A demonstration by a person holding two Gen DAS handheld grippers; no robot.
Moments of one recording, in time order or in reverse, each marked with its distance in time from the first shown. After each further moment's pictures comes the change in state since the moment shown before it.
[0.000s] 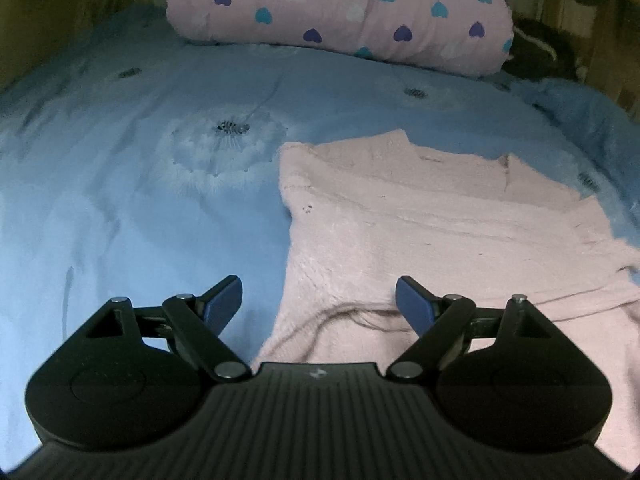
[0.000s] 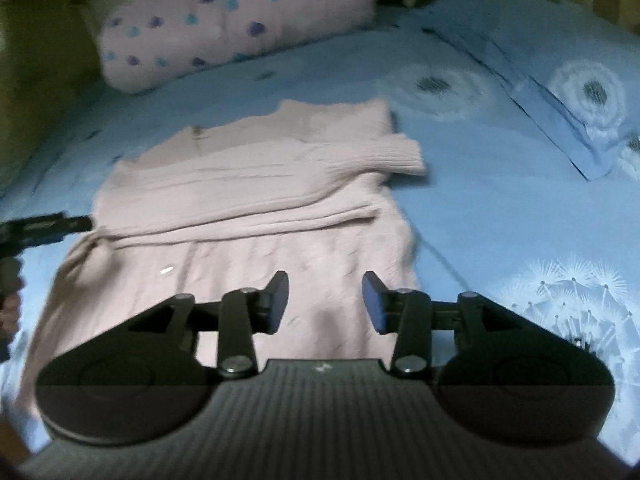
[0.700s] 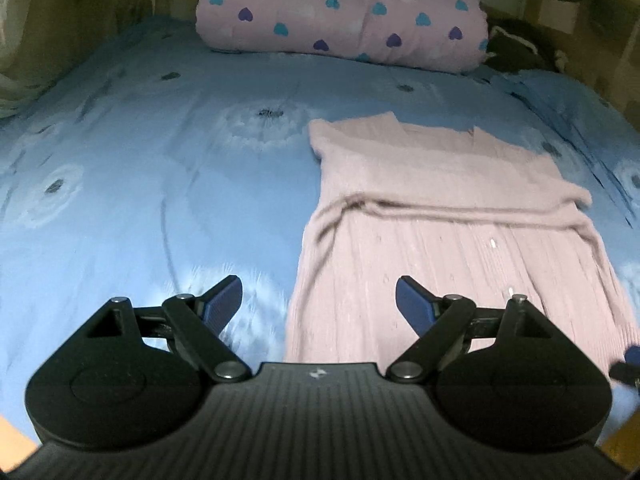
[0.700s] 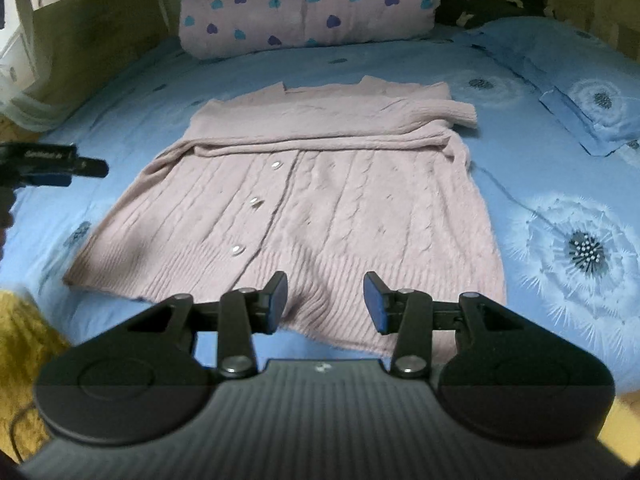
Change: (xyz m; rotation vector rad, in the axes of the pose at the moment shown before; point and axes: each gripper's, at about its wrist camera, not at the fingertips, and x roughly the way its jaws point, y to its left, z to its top) left arm -0.153 0.015 -0.089 0.062 -0.013 0.038; right arm -0.075 0.062 -0.098 -0.144 -0.025 0.054
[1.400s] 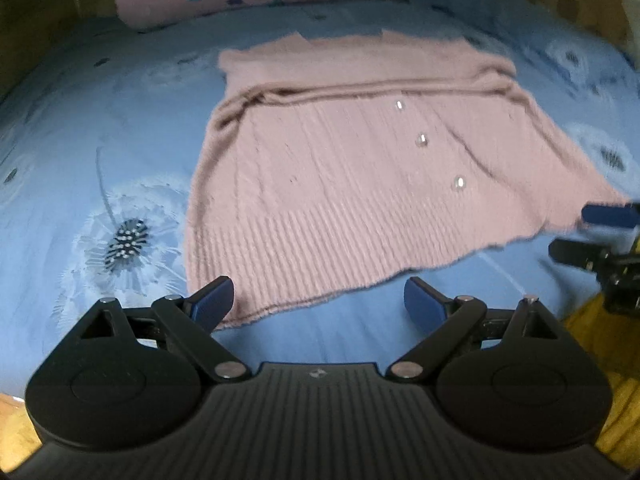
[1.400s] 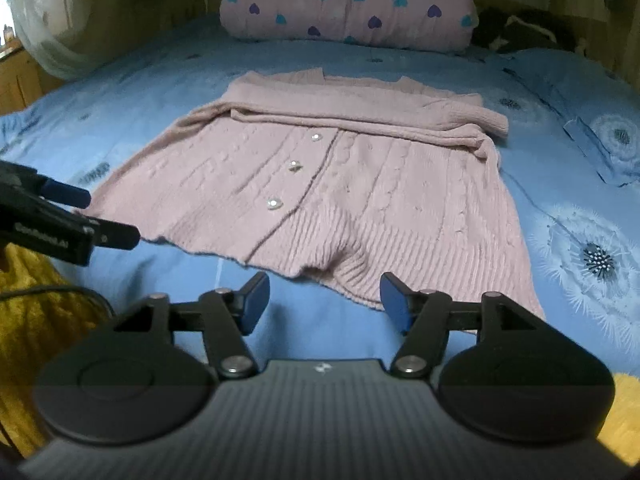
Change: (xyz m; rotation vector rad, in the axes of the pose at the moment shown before) left arm -0.010 -0.059 -0.092 0.224 0.128 -0.094; right arm -0.001 0.030 -0.030 -0.174 -0.003 -0.016
